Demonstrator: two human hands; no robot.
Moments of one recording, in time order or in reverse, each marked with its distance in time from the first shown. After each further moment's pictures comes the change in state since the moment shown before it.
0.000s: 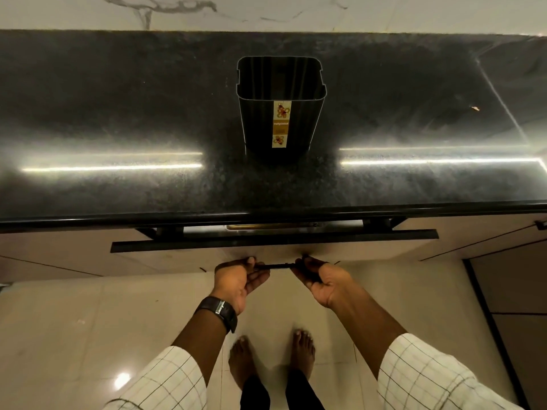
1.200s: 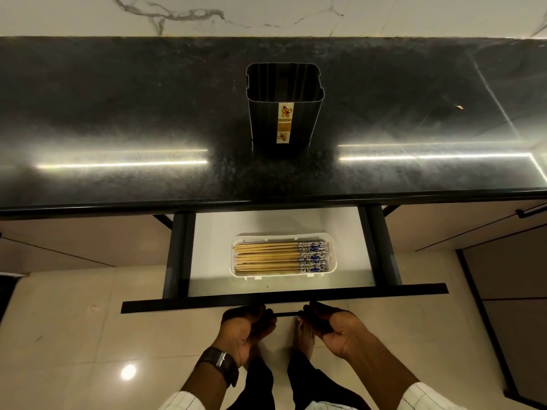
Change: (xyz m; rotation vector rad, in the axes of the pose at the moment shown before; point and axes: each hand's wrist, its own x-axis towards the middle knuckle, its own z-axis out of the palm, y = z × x) left_hand -0.075 -0.079 -0.073 0.022 -0.015 -0.169; right_hand -0.068 0.065 -0.086 -0.059 0.107 0.094
